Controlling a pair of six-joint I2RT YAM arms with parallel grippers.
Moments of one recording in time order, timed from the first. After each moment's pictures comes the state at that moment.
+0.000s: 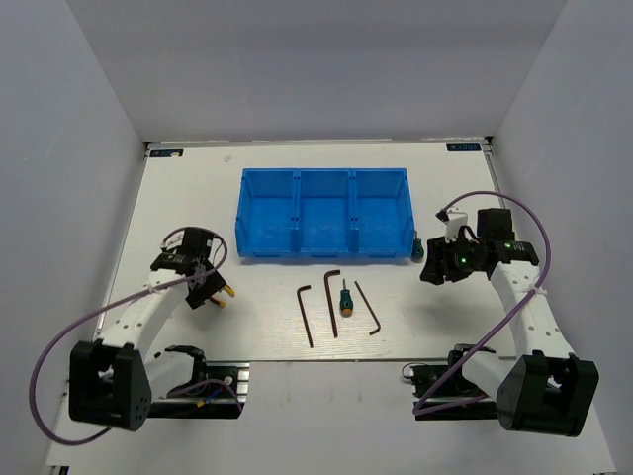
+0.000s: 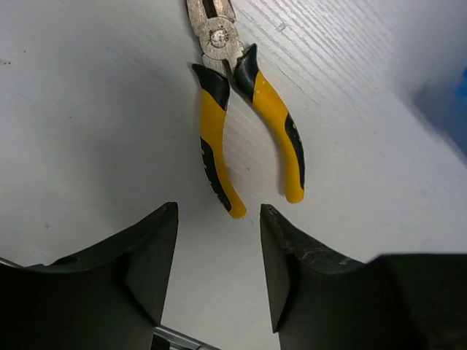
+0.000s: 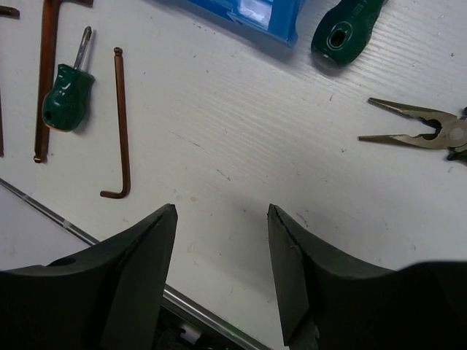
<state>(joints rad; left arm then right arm) -0.16 1.08 0.66 -0.80 -0.26 -0.81 -0.04 1.06 0.82 -0.84 -0.53 -0.32</state>
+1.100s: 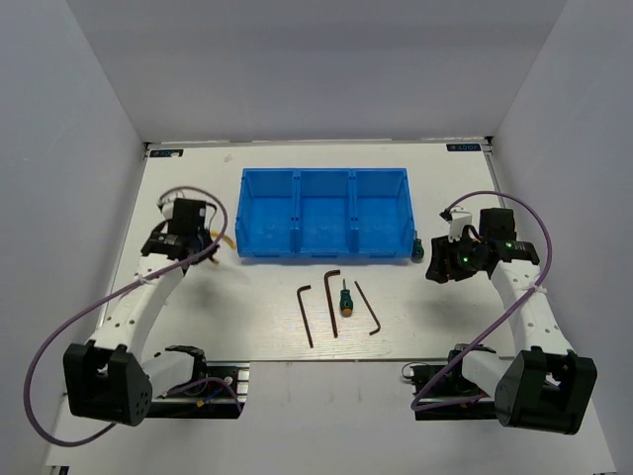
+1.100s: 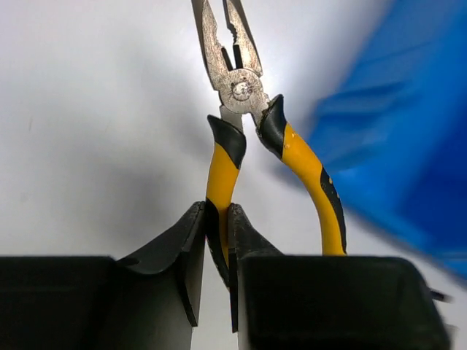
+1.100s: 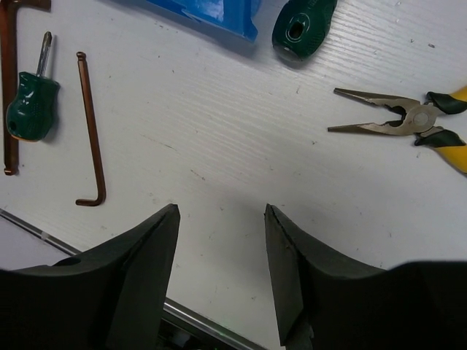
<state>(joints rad) -0.17 1.14 0.84 -0.69 -0.32 -0.66 -0.07 1.08 0.81 -0.81 -0.46 -0.32</state>
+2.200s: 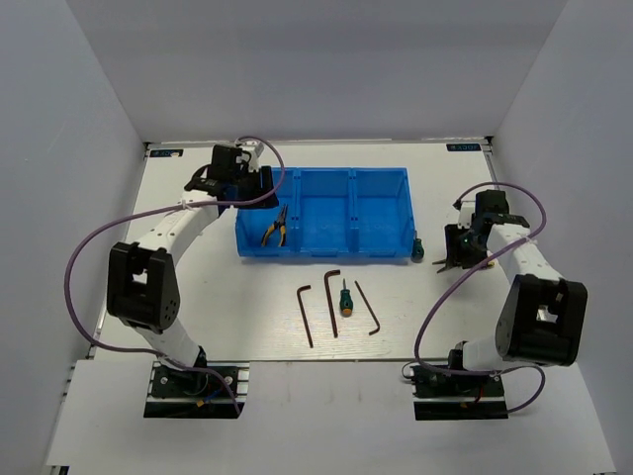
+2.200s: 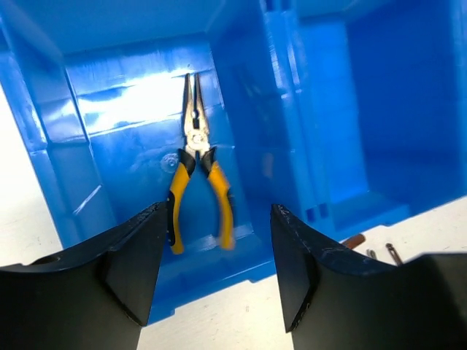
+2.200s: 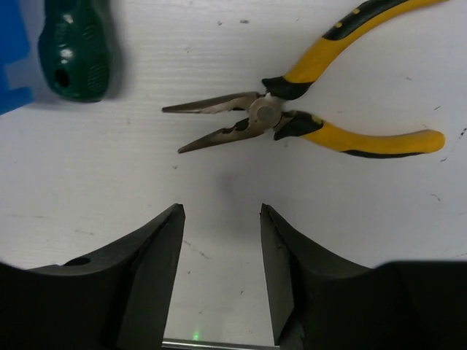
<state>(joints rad) -0.27 1.68 1.32 -0.40 0.22 -0.20 -0.10 1.40 0.93 -0.73 -0.13 -0.19</state>
